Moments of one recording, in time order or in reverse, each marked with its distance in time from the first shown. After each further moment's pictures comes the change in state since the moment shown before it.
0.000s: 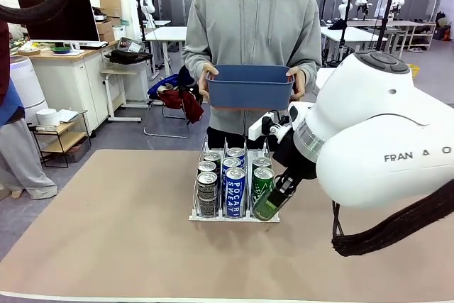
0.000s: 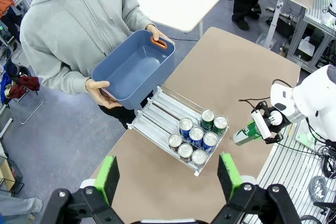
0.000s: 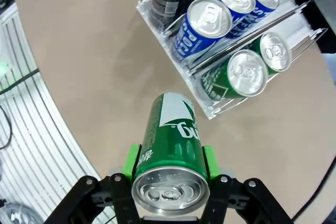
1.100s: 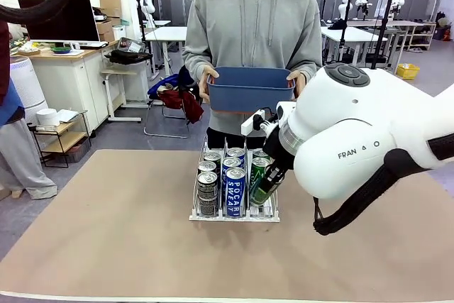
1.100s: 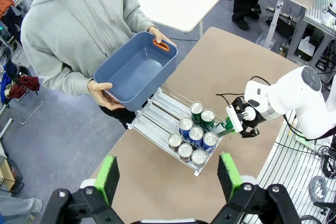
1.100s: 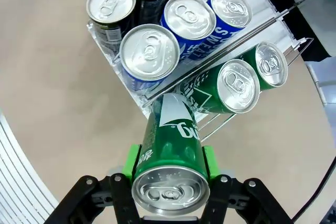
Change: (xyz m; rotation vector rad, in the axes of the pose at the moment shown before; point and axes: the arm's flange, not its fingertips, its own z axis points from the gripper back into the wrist) left arm 0.000 0.000 0.000 0.000 0.000 0.000; right arm 0.034 -0.043 -0.050 -0.075 -0.011 -0.003
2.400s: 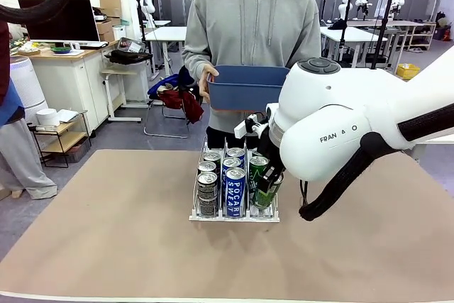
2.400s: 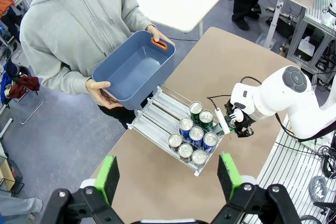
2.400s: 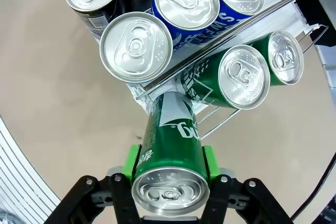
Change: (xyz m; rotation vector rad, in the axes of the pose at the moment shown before) left arm 0.000 0.000 0.000 0.000 0.000 0.000; right arm 0.018 -0.009 -0.019 0.031 0.147 0.004
